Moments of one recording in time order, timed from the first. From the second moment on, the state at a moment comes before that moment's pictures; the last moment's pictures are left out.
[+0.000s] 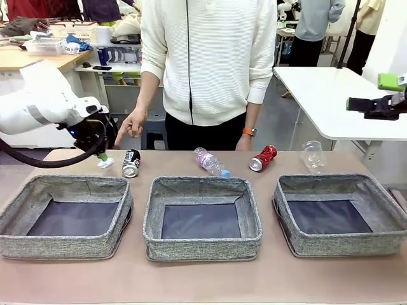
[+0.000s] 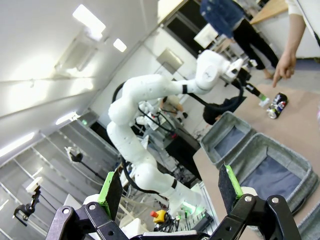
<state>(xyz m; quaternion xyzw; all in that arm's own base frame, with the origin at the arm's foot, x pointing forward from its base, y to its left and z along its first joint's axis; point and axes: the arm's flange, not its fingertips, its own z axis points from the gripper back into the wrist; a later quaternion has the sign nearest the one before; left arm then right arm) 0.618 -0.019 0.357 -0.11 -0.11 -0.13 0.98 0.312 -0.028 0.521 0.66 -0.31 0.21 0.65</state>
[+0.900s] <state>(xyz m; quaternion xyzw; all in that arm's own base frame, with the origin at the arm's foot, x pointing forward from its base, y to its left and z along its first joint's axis) 0.379 -0.035 0.646 -0.14 -0.17 -0.18 0.96 0.313 -0.028 0.521 0.66 -0.31 0.21 0.65</state>
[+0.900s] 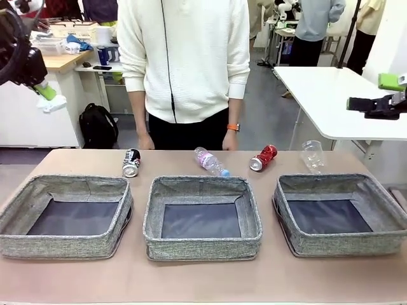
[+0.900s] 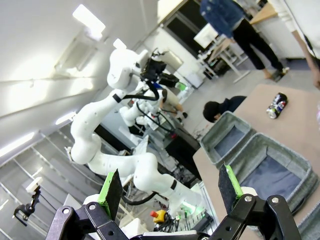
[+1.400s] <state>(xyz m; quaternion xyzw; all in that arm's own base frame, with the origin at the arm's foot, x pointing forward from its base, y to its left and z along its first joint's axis) 0.394 -0.034 0.630 -0.14 -0.14 -0.17 0.96 0.313 -0.028 0.521 0.66 -0.31 0.21 0.65</state>
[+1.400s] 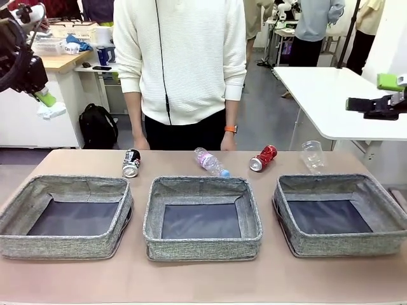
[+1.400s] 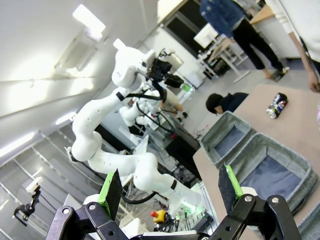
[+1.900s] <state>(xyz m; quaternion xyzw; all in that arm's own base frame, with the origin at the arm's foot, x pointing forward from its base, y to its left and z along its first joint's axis) 0.359 -0.265 0.699 -0.06 -0.07 -0.04 1.00 0.313 -0.027 0.522 0.66 -0.31 0.21 0.65</state>
